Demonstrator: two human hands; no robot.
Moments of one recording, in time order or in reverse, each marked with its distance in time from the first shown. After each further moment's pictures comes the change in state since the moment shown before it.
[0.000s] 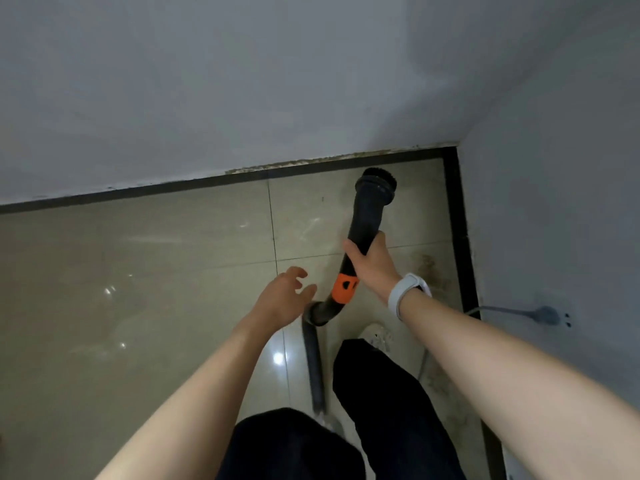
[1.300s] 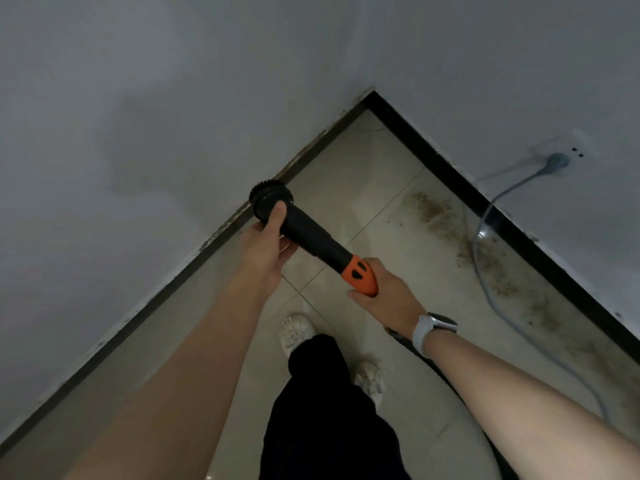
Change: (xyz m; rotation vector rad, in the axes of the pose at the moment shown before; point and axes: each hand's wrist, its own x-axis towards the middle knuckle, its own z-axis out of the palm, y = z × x) left_hand 0.081 0.033 -0.110 -0.801 -0.175 0.026; right_hand -0.035 0.054 0.122 -0.012 0.342 -0.049
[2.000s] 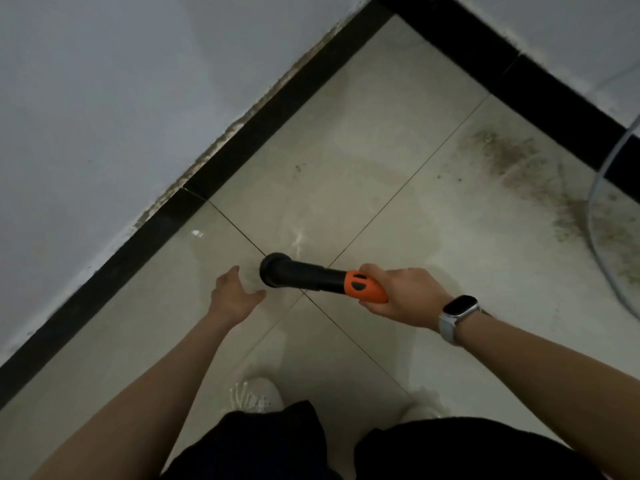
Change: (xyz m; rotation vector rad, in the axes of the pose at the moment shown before) left_hand 0.273 -0.242 -0.183 1.243 0.044 0.075; right_hand 0.160 0.210 0.161 -0.676 -0.104 -0.305
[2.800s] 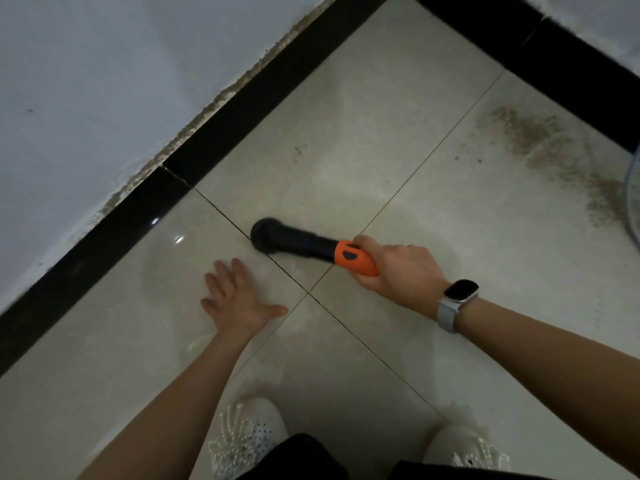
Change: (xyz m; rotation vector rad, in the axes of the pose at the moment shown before) left_hand 0.044 -0.035 0.056 0.367 0.096 0.033; right_hand 0.045 -0.011 0.040 -0.100 0.300 0.059
